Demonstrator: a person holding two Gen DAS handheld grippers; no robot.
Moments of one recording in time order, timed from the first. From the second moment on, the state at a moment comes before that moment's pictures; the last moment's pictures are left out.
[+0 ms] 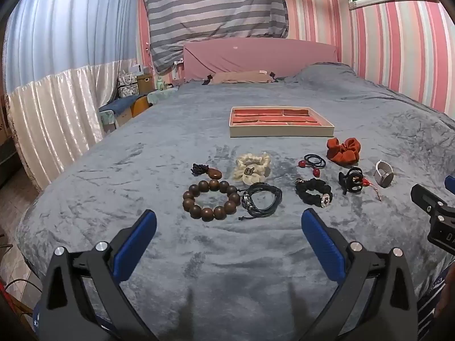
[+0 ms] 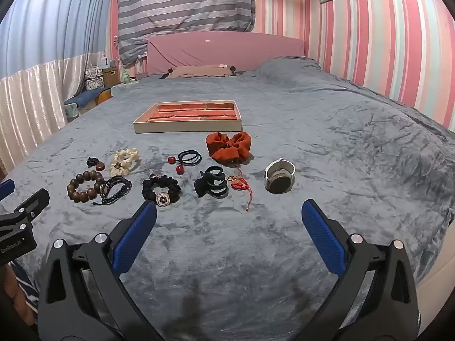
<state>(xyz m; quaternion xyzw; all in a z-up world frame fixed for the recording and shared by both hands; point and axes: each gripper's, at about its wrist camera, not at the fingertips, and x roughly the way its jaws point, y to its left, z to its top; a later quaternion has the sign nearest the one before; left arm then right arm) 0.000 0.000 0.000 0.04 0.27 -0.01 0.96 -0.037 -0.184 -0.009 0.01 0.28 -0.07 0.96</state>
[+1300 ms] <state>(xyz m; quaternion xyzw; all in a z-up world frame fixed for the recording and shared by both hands) 0.010 0.007 -0.009 0.02 0.29 -0.02 0.96 -0.032 -0.180 -0.024 0.00 0.29 -0.07 0.95</state>
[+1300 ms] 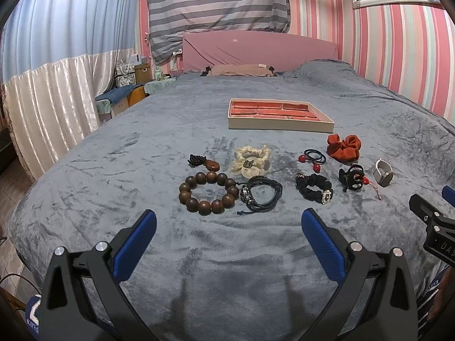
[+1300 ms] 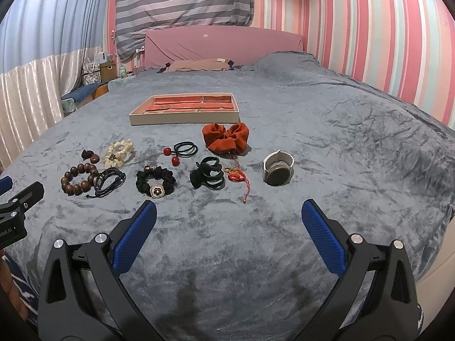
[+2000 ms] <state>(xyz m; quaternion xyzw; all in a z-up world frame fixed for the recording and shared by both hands) 0.010 0.008 -0.011 0.02 0.29 -0.02 0.96 -0.029 -0.178 -0.028 0.00 0.30 -0.07 0.95</state>
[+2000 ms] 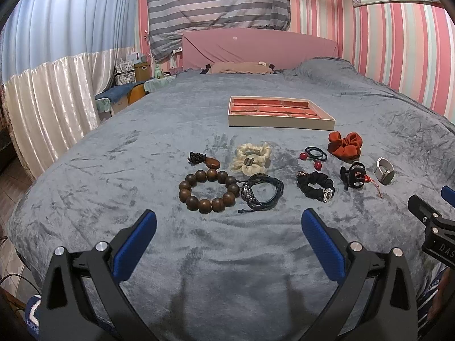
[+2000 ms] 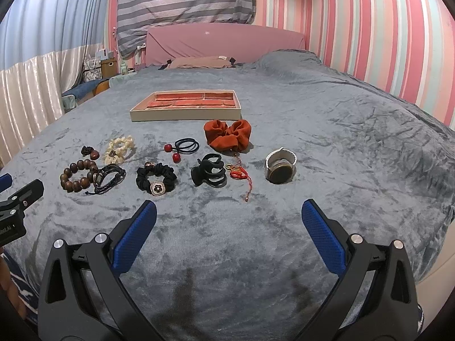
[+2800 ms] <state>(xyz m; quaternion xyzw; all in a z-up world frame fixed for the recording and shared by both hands) 0.011 0.009 -0.012 0.02 0.29 -0.02 0.96 -0.024 -0.179 -0.037 0.00 0.31 -0.07 0.95</state>
